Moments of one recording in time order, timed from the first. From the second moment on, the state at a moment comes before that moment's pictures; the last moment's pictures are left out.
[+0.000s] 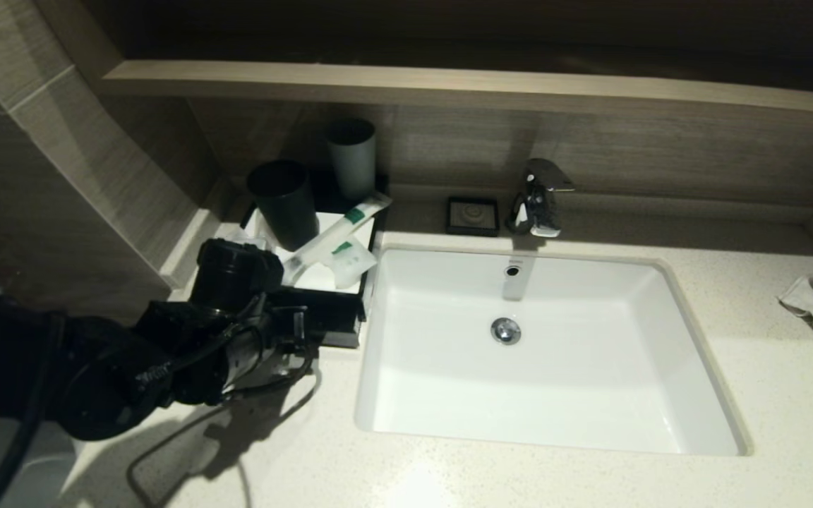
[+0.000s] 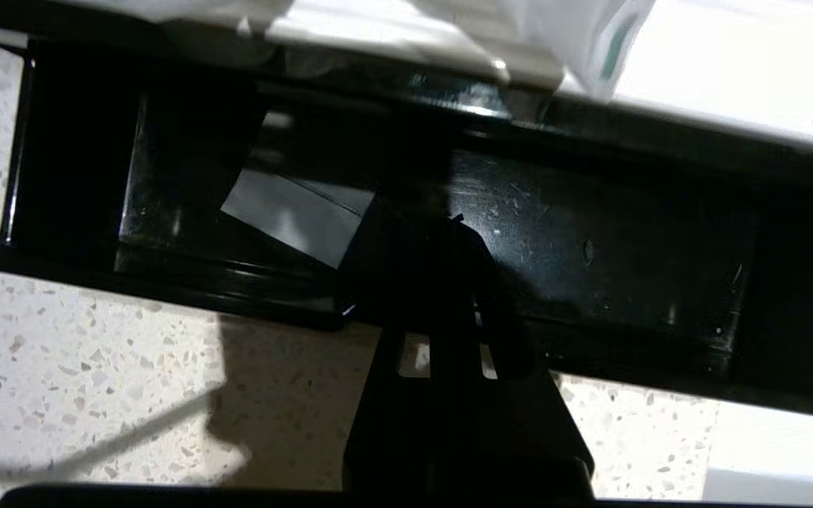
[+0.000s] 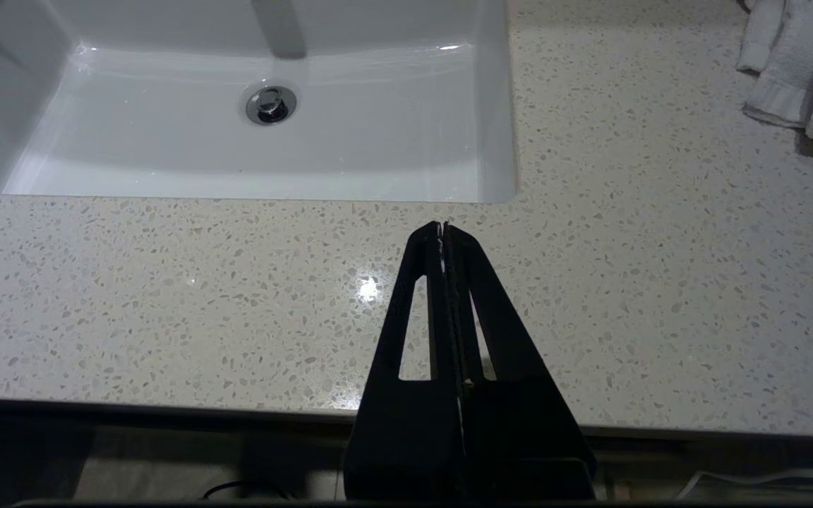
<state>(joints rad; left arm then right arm) -0.51 1.74 -0.84 -0.36 0.42 -0.32 0.00 0.00 0.00 0.00 -0.01 0.04</state>
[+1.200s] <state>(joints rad) -0.51 1.62 -0.70 -0.16 0.33 -0.32 0.00 0.00 0.00 0.00 -0.01 0.04</state>
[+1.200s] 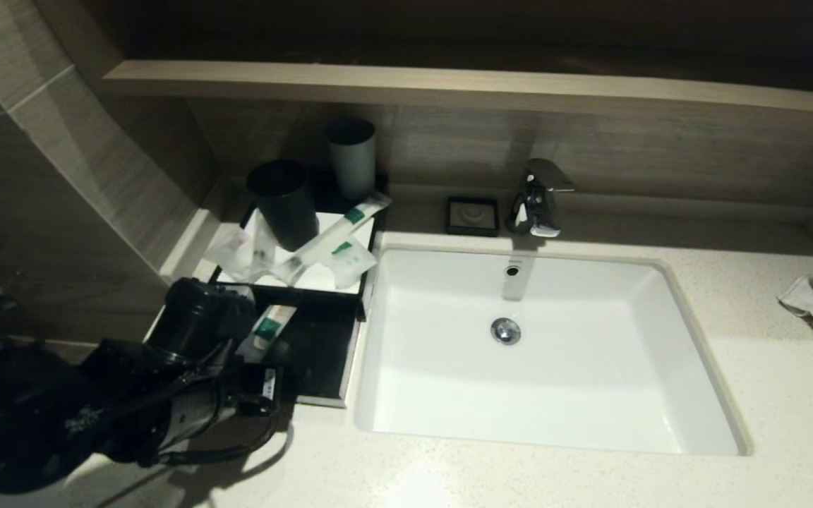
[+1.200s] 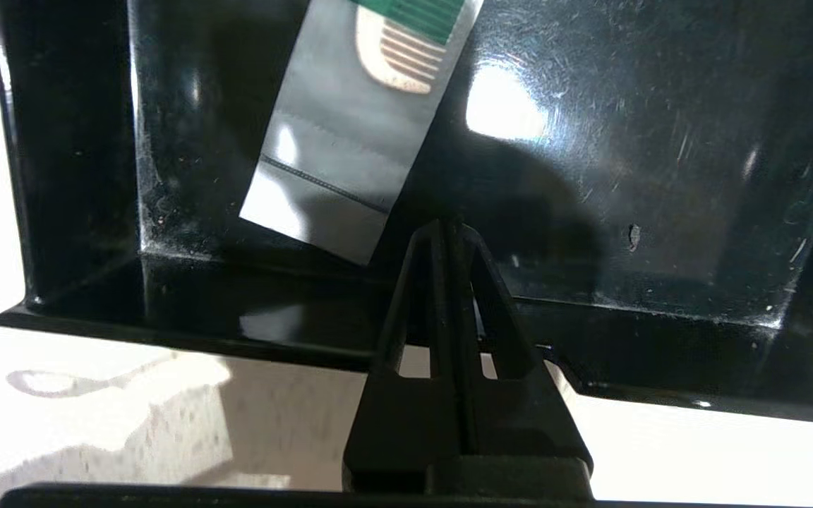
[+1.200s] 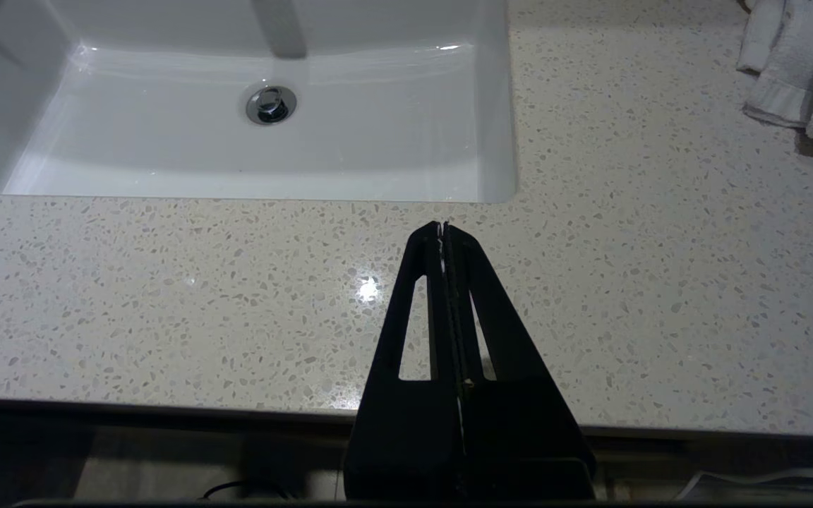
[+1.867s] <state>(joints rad) -0.52 1.53 -0.56 -0.15 0.31 -0.33 0.00 0.00 0.00 0.00 -0.01 0.04</state>
